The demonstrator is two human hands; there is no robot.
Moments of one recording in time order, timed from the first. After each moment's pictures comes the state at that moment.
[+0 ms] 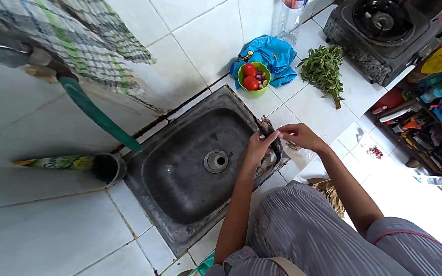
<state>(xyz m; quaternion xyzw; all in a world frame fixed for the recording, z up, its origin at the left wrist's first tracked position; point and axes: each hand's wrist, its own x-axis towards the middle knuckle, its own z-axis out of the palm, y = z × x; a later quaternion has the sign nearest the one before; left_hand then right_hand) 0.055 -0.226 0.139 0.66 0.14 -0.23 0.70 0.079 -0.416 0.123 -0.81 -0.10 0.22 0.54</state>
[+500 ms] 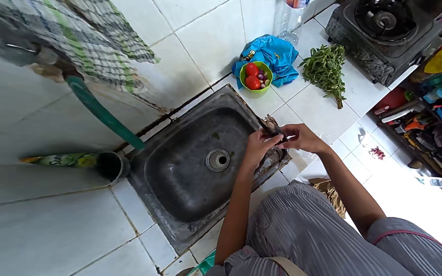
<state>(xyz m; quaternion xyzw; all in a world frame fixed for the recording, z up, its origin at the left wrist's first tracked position) 0.049 -0.216 0.141 0.66 0.06 -0.19 0.72 0.069 -0.411 0.127 -0.72 -0.10 0.24 0.64</state>
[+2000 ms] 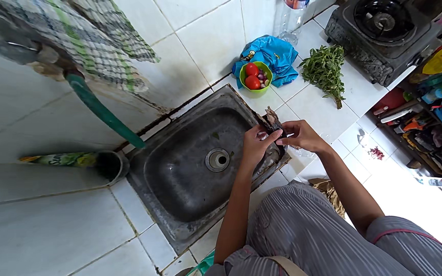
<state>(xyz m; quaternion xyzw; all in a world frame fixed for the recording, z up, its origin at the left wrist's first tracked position) 0.045 -0.212 0.158 0.72 0.02 -0.09 0.69 0.068 -0.399 0.156 -0.72 -0.10 0.21 0.66</state>
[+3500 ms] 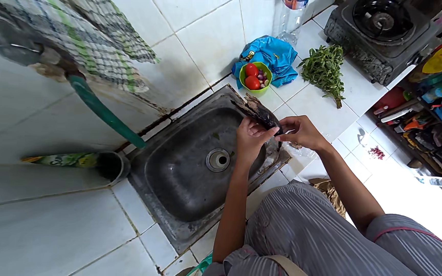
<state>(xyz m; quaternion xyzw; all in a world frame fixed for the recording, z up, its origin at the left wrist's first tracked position) 0.048 -0.204 0.167 0.70 -0.02 -0.02 0.72 0.071 -0.393 0.167 -0.74 -0.10 0.17 0.65</state>
